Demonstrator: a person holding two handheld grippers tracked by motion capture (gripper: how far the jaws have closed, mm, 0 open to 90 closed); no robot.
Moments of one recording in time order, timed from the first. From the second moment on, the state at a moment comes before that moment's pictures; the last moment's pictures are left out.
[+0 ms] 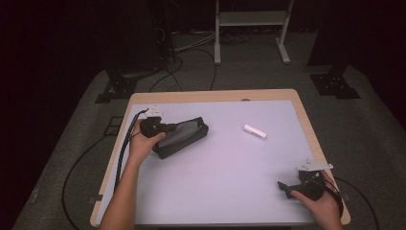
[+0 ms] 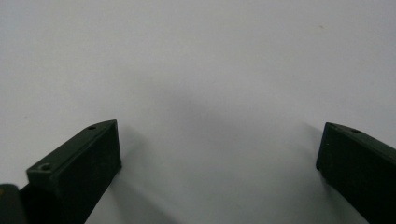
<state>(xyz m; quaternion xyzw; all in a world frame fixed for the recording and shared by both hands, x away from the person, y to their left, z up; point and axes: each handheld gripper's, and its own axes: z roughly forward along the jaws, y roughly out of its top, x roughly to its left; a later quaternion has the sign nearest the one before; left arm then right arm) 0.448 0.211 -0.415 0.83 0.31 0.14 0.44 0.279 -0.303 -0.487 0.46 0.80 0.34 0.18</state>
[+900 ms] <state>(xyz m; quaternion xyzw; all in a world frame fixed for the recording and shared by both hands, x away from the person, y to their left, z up) 0.423 0.184 -0.402 0.85 0.25 0.09 0.46 0.279 -0.303 -0.487 0.46 0.80 0.34 0.18</state>
